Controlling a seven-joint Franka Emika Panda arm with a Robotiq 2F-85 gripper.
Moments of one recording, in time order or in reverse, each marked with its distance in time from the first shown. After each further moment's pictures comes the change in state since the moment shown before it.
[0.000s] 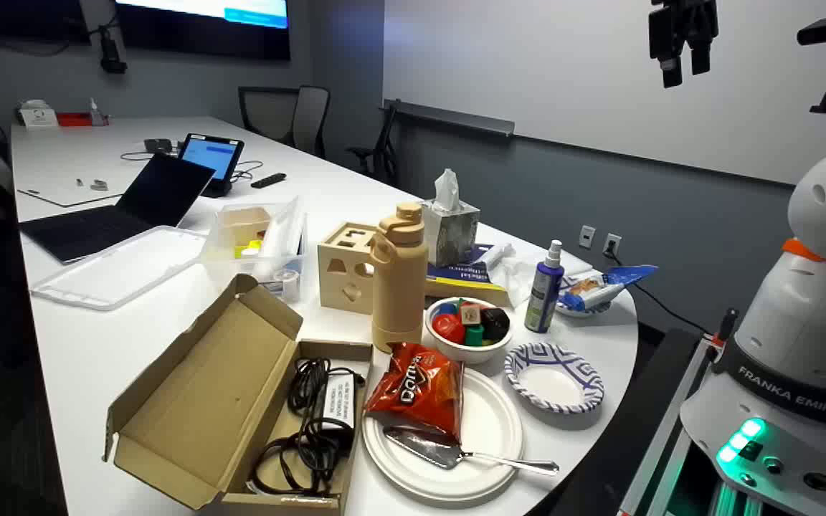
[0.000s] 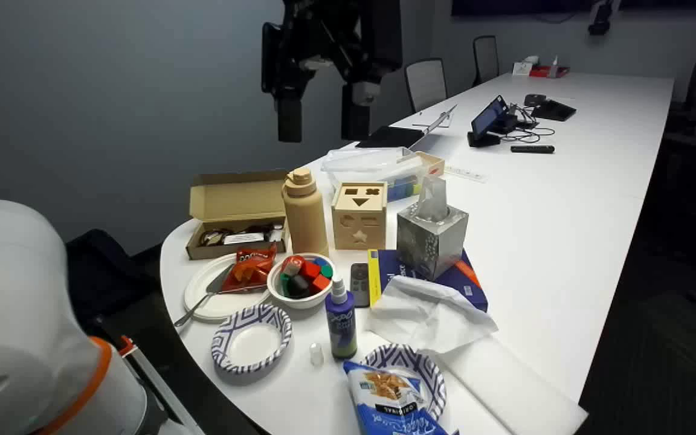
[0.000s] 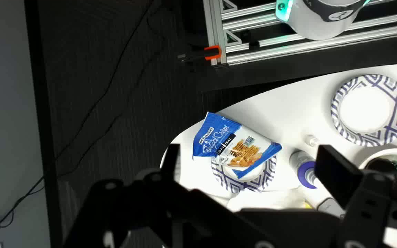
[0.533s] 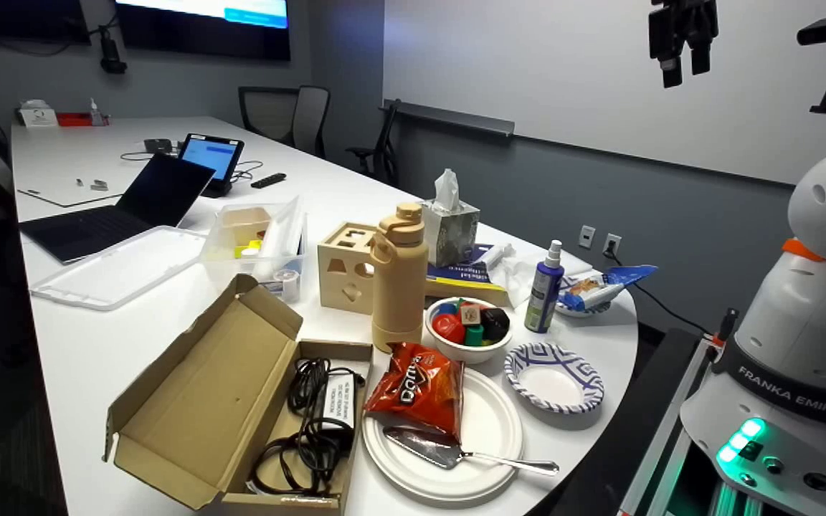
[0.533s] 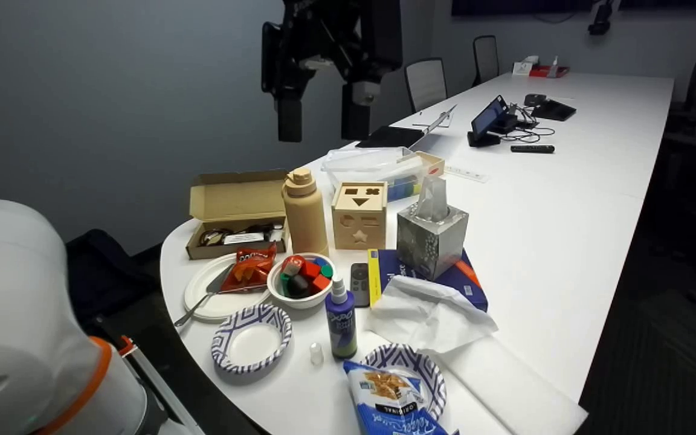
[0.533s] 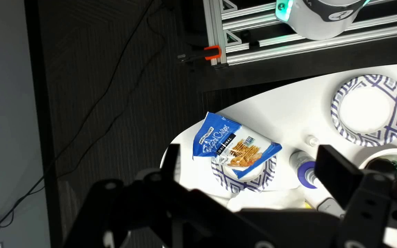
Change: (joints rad) arm 0.000 0.000 0.000 0.000 0.000 0.000 0.000
